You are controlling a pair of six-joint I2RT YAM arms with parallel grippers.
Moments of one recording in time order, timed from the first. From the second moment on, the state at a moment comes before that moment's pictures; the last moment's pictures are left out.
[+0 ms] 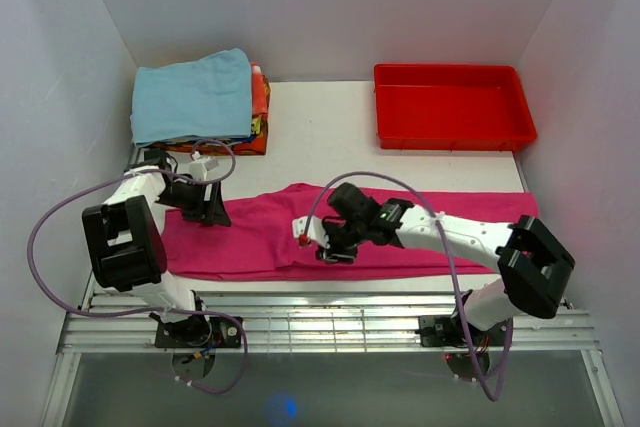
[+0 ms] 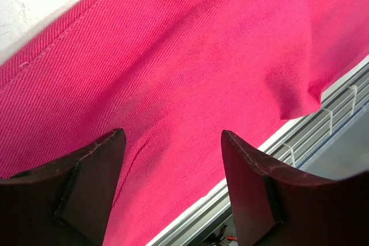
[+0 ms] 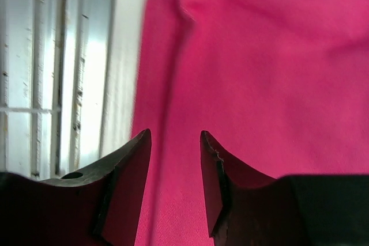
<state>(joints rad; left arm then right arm) 0.25 1.61 1.00 -0.87 0.67 0.51 0.97 1.45 0.94 -0.43 -0.43 -0.65</state>
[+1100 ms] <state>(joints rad) 0.29 1.68 0.96 -0.80 0.70 0.45 1.20 1.74 1.06 -0.30 -0.19 -0.57</state>
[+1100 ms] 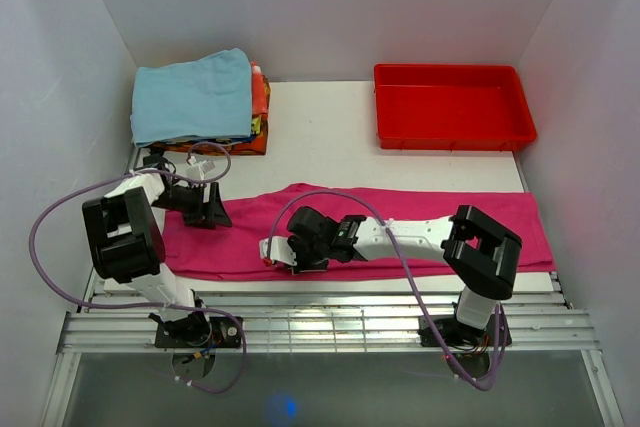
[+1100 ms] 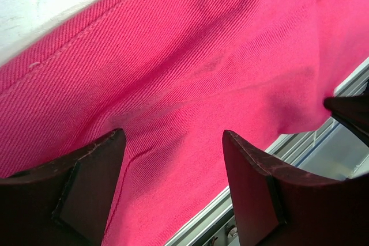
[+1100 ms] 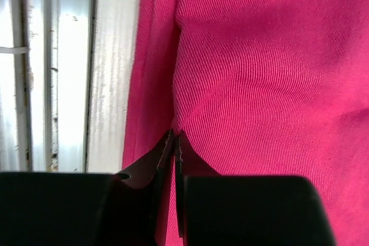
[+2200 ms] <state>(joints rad) 0.83 1.57 1.08 -1.18 0.55 0.78 1.20 1.89 1.23 -0.48 -0.38 -0.58</state>
